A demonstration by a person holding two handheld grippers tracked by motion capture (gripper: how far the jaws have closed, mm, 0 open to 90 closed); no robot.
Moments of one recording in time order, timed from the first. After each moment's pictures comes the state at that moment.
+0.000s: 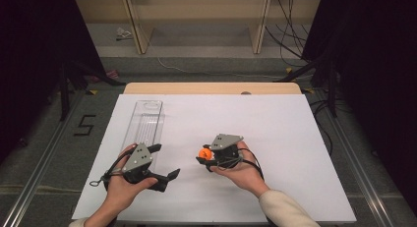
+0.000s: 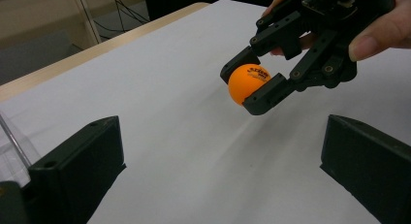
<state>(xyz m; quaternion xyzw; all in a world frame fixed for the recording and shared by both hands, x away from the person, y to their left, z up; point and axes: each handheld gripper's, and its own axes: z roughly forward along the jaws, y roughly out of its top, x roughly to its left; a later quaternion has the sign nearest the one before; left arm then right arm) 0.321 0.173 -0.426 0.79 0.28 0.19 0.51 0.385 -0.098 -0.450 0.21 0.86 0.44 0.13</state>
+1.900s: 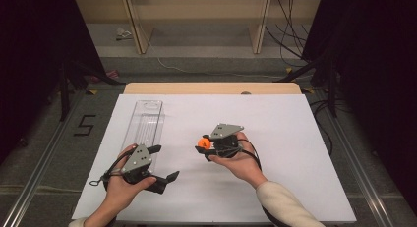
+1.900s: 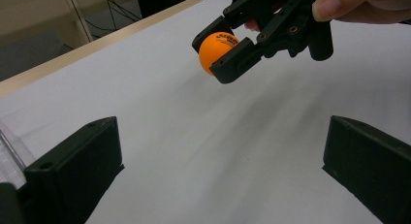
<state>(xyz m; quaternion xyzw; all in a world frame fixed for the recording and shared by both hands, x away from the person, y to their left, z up) 0.322 0.175 -0.428 0.80 0.27 0.18 0.51 0.405 -0.096 -0.436 0.23 0.85 0.46 0.14</state>
